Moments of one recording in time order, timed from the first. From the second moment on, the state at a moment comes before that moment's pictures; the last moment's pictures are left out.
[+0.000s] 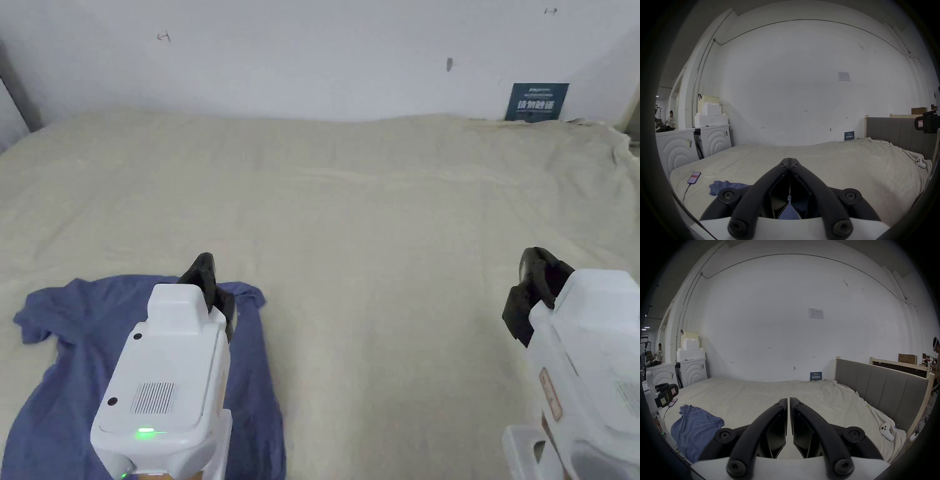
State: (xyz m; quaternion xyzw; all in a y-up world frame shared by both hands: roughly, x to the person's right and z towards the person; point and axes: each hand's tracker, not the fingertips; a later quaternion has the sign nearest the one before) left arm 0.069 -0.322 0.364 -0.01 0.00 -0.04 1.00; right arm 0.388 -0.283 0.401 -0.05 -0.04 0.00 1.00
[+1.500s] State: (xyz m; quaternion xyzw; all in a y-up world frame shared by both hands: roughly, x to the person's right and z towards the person) left arm -0.104 -0.331 0.412 -0.09 0.15 -0.04 0.98; right arm 0.218 -0.298 0.357 -0.06 0.18 0.00 0.98
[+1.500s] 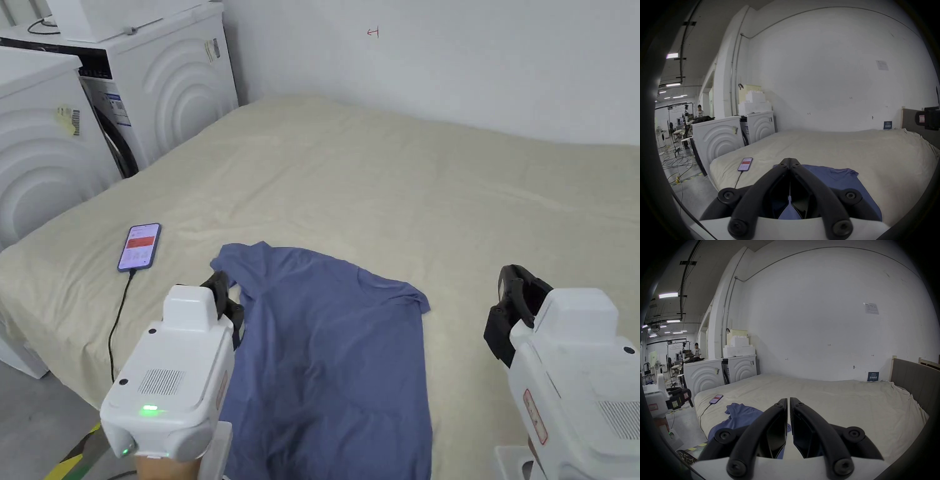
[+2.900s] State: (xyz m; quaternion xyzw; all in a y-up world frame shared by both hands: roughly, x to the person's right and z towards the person) left arm -0.090 -0.467 0.234 -0.53 0.03 0.04 0.85; right arm 0.307 -0.336 0.338 -0.12 0.08 0.02 0.99
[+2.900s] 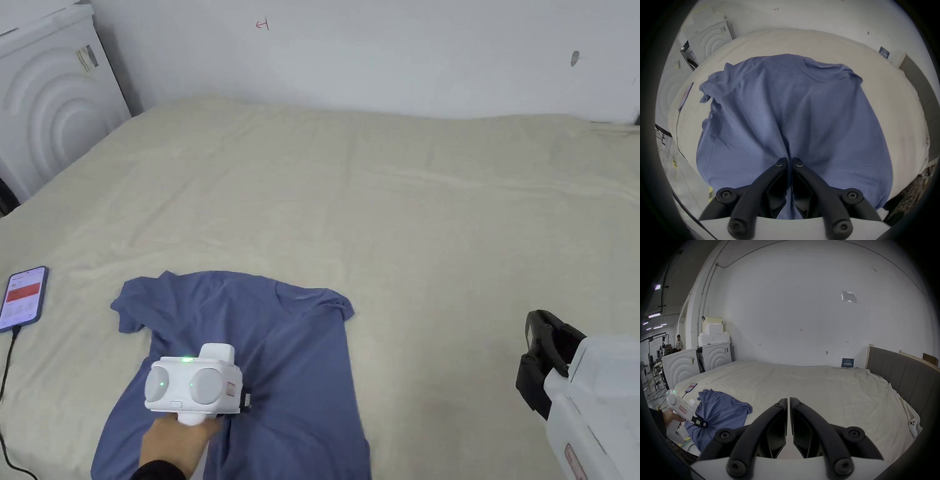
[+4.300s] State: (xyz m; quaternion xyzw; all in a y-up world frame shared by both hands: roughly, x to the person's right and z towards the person) left arm 0.193 -0.189 0.200 -0.29 -0.43 0.16 0.84; right arm 0.479 -0.291 0.431 -0.05 -0.10 -0.01 0.99
